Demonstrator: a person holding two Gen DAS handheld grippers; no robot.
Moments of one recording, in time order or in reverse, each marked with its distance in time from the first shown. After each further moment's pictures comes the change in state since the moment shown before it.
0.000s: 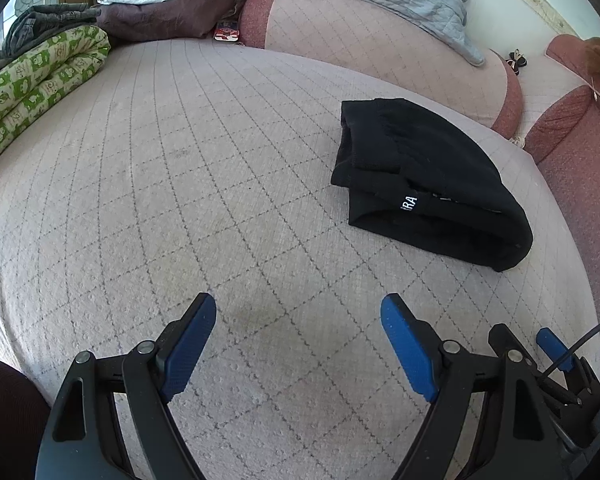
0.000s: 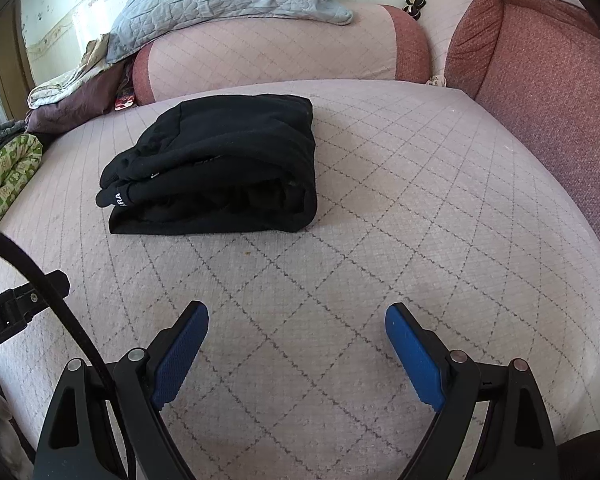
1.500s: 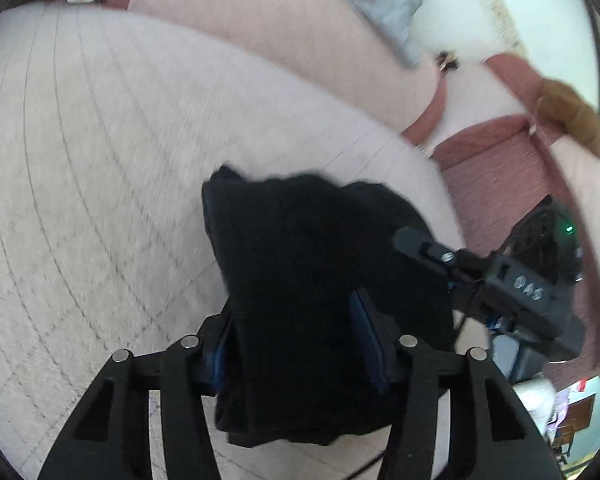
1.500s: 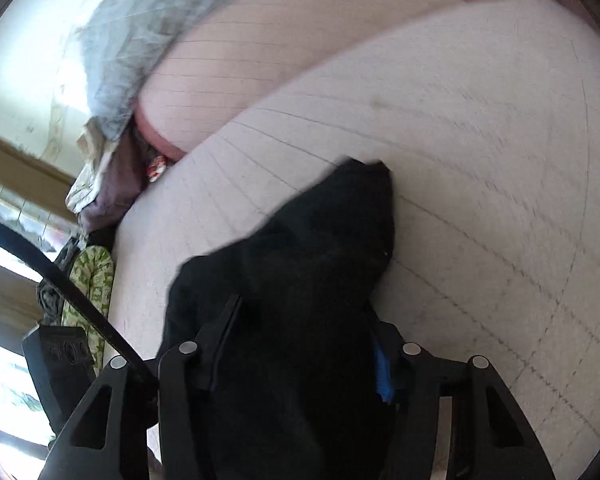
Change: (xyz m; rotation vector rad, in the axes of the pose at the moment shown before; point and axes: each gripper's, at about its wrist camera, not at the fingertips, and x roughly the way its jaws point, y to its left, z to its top) left arm 0.099 -0.039 0.151 0.003 0.190 -0.540; right arm 0.107 -0.017 0.187 0.283 0.202 0.495
